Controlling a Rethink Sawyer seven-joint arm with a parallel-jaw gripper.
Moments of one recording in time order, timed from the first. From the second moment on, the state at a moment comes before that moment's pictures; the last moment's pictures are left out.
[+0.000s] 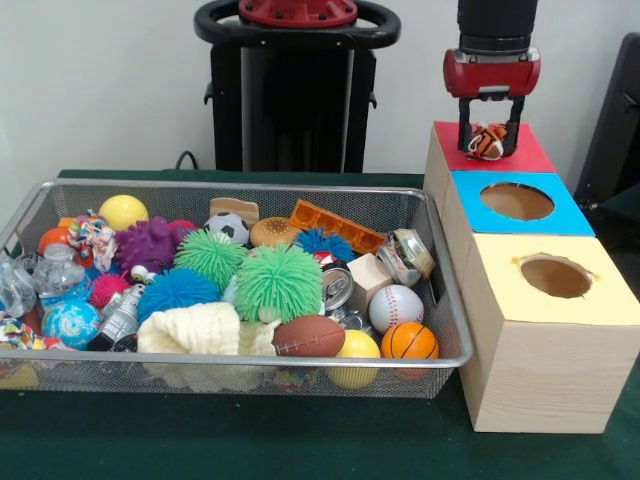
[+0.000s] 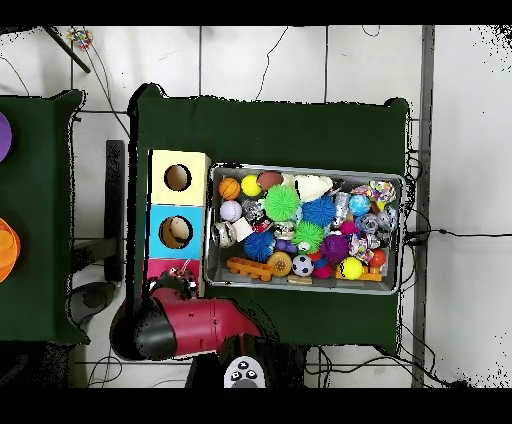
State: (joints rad) arm -0.01 -0.87 0.10 2.15 -0.02 0.15 1.79
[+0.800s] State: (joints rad) arm -0.07 -0.92 0.19 2.17 -0.02 0.18 1.79
